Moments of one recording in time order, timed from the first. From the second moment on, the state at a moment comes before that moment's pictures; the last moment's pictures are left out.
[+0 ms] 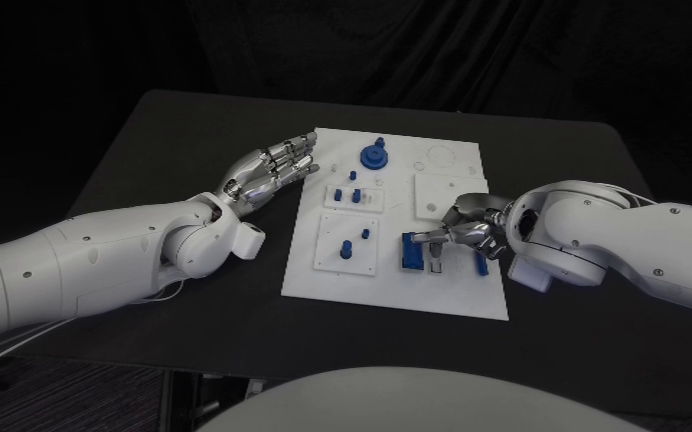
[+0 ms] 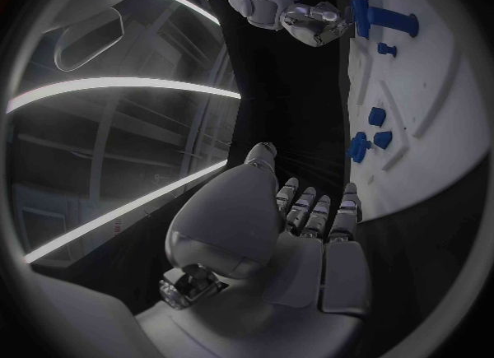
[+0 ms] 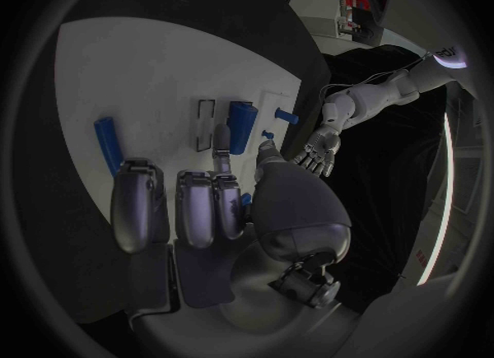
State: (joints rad) left arm 1.10 -0.92 -0.21 1.43 -0.16 -0.02 0.68; left_hand 1.52 0.19 -0.18 0.25 0.58 0.29 0.07 0.04 0.04 0.15 0.15 0.02 0.03 0.03 0.15 0.01 0.01 0.16 0.12 0.27 0.08 0.18; right arm 1.30 -0.90 -0.25 1.75 -0.88 -0.07 -0.49; right_hand 1.03 0.07 -0.13 0.19 0.05 1.05 0.04 0.35 0.58 1.46 -0.03 1.57 1.31 1.47 -0.10 1.52 1.31 0.03 1.47 0.01 1.42 1.31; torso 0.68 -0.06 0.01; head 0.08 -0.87
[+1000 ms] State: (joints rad) left arm 1.10 -0.92 -0.21 1.44 -0.16 -0.02 0.68; left_hand 1.53 0.20 -0.18 0.24 0.58 0.31 0.08 0.04 0.04 0.16 0.16 0.02 0.03 0.03 0.15 0.01 0.01 0.16 0.12 0.27 0.08 0.18; right arm 1.27 -0.93 -0.25 1.80 -1.04 -0.10 -0.39; right_hand 1.14 0.00 -0.11 0.16 0.05 0.95 -0.02 0.92 1.17 1.47 -0.07 1.57 1.31 1.47 -0.13 1.52 1.31 0.03 1.47 -0.01 1.43 1.31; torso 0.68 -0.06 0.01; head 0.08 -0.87
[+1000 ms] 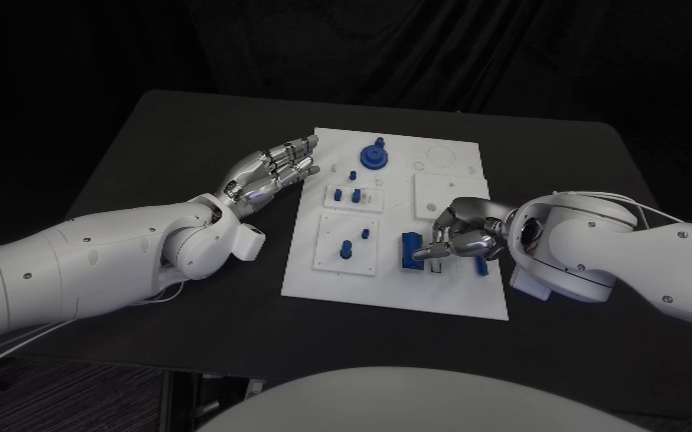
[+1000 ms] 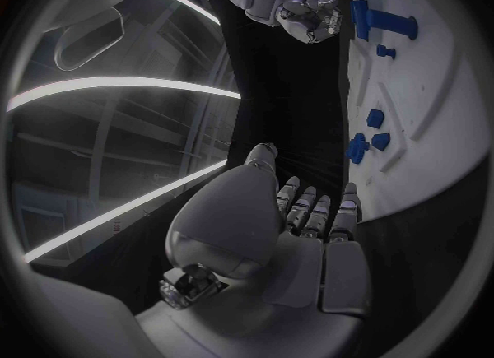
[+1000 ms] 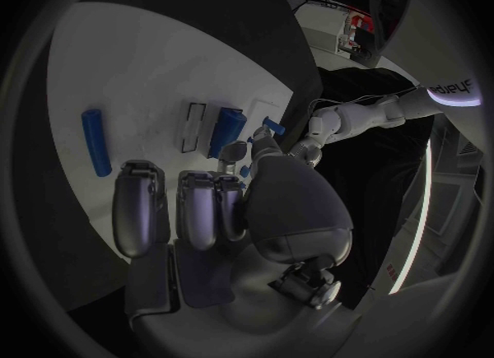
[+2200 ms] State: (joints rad) left arm 1.10 -0.91 -0.21 1.43 -0.16 -0.02 0.68; left_hand 1.53 0.20 -0.17 0.23 0.59 0.31 0.09 0.04 0.04 0.16 0.16 0.02 0.03 0.04 0.15 0.01 0.01 0.16 0.12 0.27 0.08 0.18; right arm 1.23 -0.92 -0.25 1.80 -1.38 -0.17 -0.31; right_hand 1.19 -0.10 0.02 0.24 0.05 0.94 -0.02 0.95 1.23 1.46 -0.08 1.57 1.31 1.47 -0.13 1.53 1.31 0.03 1.47 -0.01 1.40 1.31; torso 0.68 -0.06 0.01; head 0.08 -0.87
